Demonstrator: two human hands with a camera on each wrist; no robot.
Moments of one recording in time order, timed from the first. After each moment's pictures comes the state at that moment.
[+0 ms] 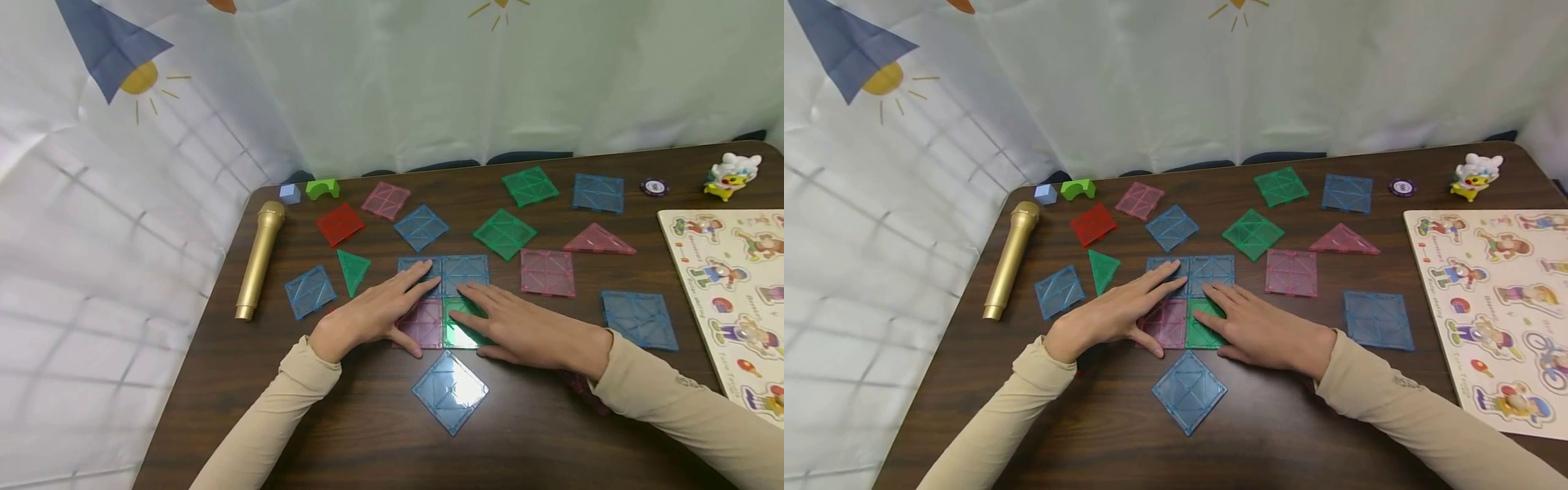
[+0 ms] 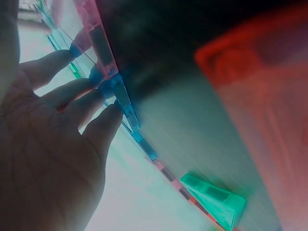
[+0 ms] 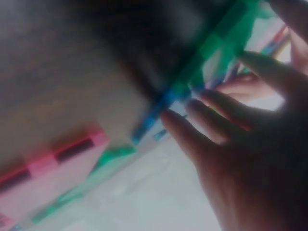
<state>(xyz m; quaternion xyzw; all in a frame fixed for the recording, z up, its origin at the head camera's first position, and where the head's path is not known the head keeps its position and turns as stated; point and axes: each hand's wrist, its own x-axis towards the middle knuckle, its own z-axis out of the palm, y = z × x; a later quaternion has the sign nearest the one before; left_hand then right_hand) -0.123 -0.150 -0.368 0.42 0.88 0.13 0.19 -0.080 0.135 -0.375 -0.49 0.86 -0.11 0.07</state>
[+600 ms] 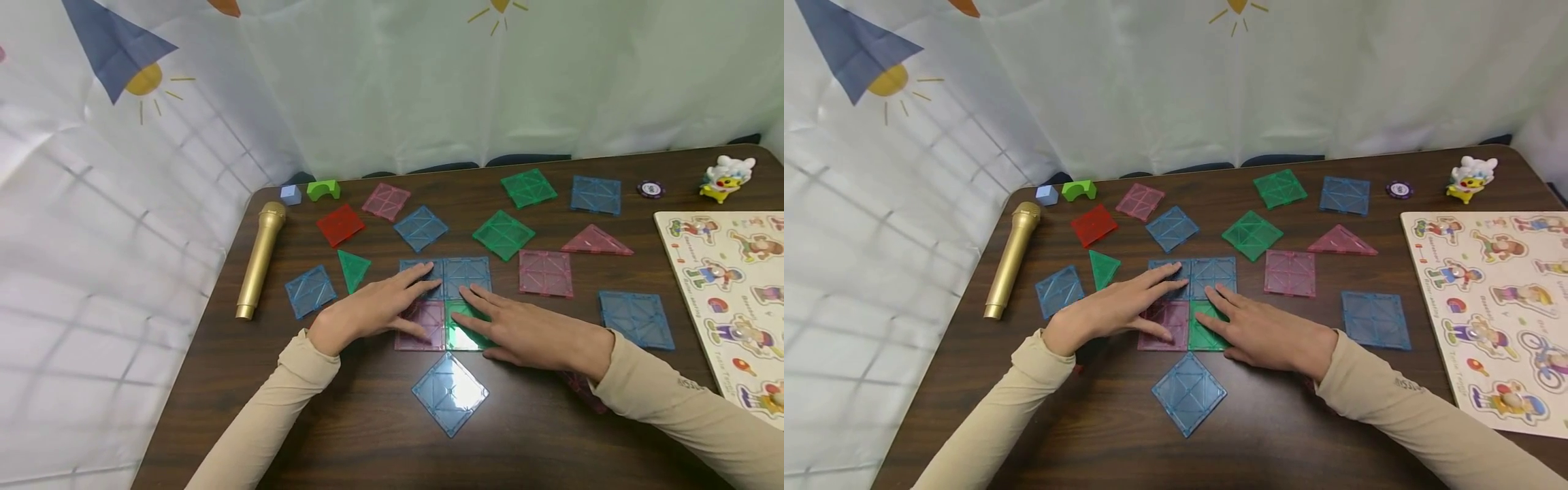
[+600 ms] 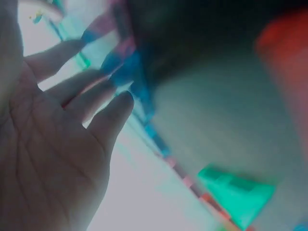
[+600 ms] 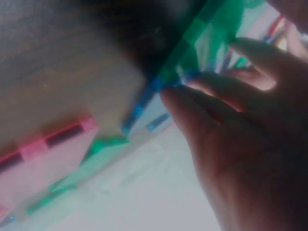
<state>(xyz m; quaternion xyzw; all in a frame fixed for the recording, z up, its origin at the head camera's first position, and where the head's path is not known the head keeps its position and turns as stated) -0.130 -0.146 -0.359 0.40 0.88 0.12 0.21 -0.077 0.137 -0.362 -0.46 0.87 -0.11 0.15</state>
